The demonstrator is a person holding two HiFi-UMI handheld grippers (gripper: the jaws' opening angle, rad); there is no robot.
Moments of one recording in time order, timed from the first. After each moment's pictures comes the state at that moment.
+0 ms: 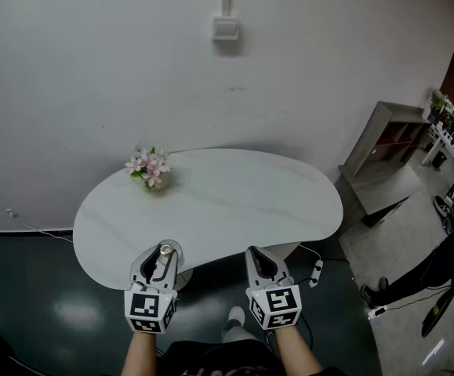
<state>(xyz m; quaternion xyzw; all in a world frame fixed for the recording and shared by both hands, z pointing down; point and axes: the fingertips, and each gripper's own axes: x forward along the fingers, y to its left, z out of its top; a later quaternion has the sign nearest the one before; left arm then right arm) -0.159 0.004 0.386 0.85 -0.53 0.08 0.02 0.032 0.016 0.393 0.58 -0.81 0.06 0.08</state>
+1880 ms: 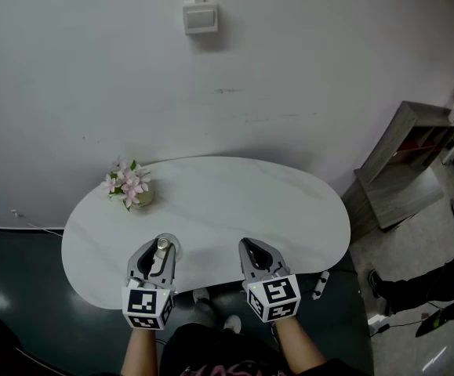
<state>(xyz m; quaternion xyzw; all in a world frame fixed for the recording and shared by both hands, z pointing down) -0.081 -0.115 0.387 0.82 -0.56 0.11 0.02 0.097 -0.121 0.408 0.51 -0.85 0.10 0.07</state>
